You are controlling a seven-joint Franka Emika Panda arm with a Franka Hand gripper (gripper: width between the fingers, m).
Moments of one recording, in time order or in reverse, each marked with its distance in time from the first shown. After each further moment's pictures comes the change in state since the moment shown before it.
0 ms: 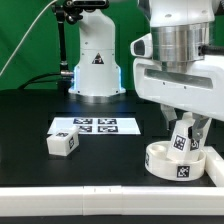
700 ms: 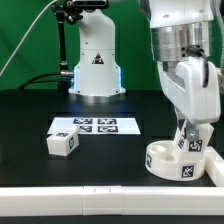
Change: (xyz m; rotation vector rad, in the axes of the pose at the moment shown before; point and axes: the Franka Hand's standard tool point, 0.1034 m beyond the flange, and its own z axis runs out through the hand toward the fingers) arm -0.008 -0.004 0.002 0.105 -0.014 0.703
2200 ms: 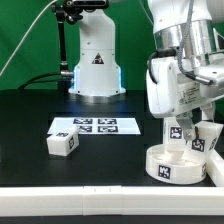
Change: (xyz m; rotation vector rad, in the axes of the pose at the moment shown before) arm -0.015 0.009 0.003 0.088 -0.108 0.471
